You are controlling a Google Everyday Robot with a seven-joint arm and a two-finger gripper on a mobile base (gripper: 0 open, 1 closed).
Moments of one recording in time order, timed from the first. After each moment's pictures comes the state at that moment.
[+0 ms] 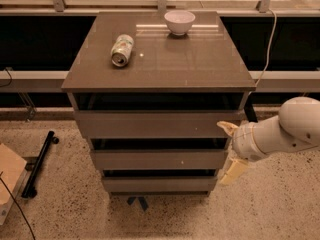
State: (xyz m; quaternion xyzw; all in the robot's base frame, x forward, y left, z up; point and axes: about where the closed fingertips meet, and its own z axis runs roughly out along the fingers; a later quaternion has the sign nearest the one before) arm 0.503 -0.191 0.686 -0.63 0.71 0.10 0.30
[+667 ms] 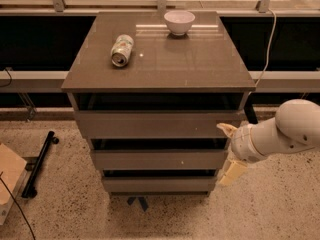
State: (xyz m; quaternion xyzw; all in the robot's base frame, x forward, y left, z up) arm 0.504 -0.190 0.678 -0.63 0.72 0.10 0.29
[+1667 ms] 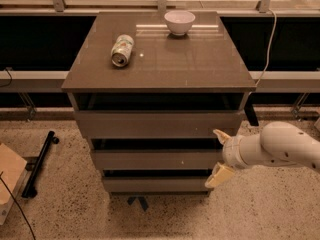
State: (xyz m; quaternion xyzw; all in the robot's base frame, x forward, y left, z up) arm 0.535 -0.186 0.615 -0.59 0.73 0.07 0.33
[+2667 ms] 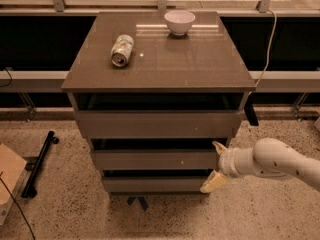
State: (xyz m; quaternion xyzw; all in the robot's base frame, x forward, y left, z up) arm 0.553 -0.194 0.530 -0.54 0.76 0.11 0.34
